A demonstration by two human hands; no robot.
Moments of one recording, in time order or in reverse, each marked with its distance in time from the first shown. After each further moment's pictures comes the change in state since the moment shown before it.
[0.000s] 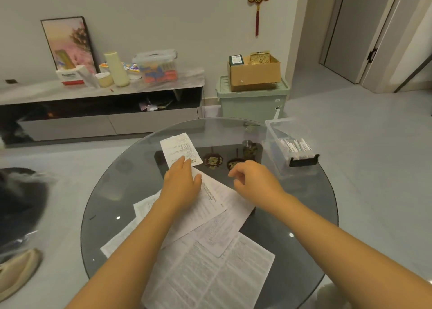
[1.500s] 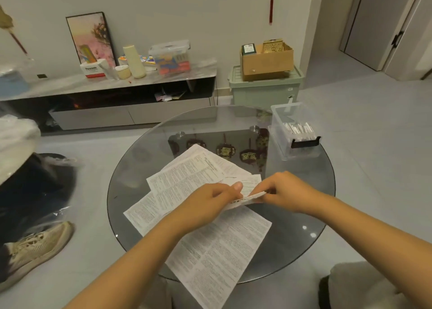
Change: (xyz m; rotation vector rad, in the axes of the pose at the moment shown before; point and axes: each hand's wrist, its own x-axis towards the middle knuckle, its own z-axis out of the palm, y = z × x) left_hand -0.123 0.052 -0.035 -0.517 -0.401 0.055; right_hand -0.066 0.037 -0.017 0.064 -0.325 -0.151
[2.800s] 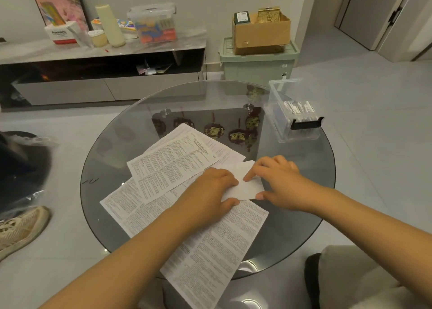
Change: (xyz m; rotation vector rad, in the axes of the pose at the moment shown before) left_hand 0.044 -0.042 0.028 0.571 0.075 0.301; right_hand 0.007 0.009 0.018 -0.340 -0.003 0.075
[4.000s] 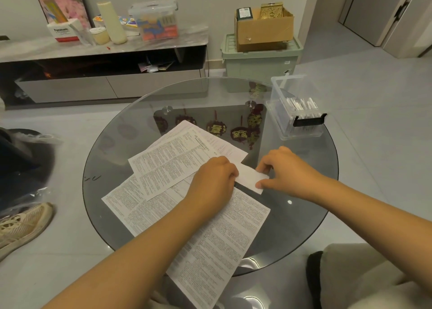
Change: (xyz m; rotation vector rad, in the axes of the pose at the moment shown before) left_hand 0.018 0.007 0.007 -0.044 0.207 -0.126; right_hand 0.009 0.007 -0.008 0.095 0.060 0.081
